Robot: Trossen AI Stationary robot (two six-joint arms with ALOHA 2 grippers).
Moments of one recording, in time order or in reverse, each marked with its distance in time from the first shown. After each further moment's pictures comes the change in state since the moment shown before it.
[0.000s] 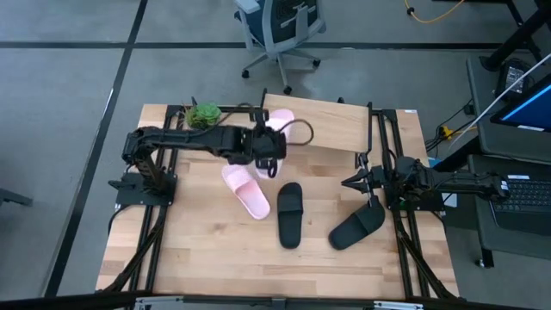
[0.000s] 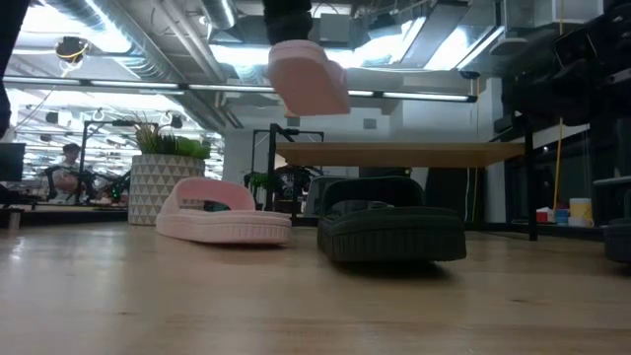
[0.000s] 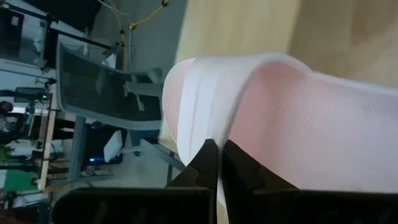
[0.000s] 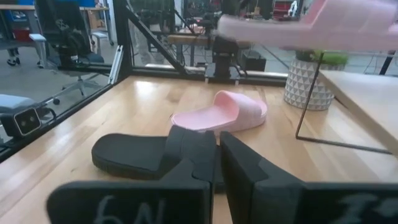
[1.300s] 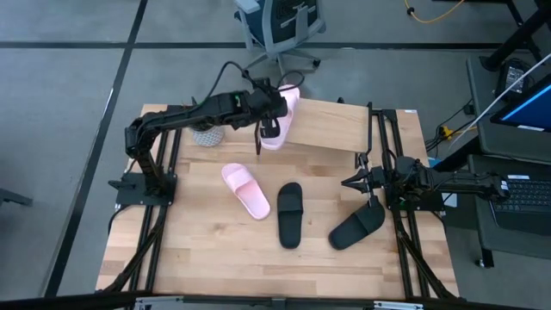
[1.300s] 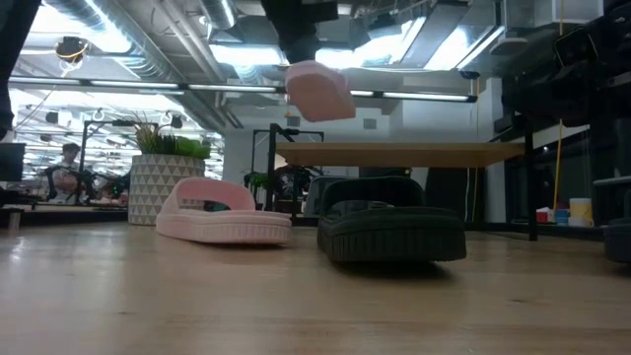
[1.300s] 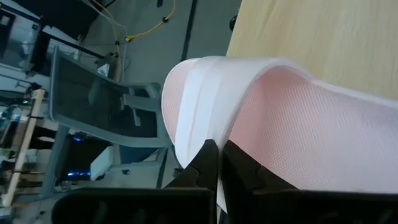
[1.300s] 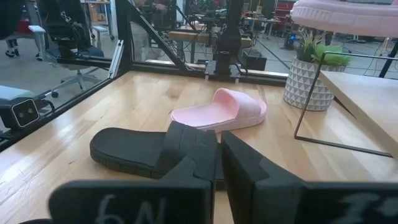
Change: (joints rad) left arm 0.288 0.000 0.022 0.226 0.264 0.235; right arm 0.000 0.000 0.000 0.000 0.000 -0.035
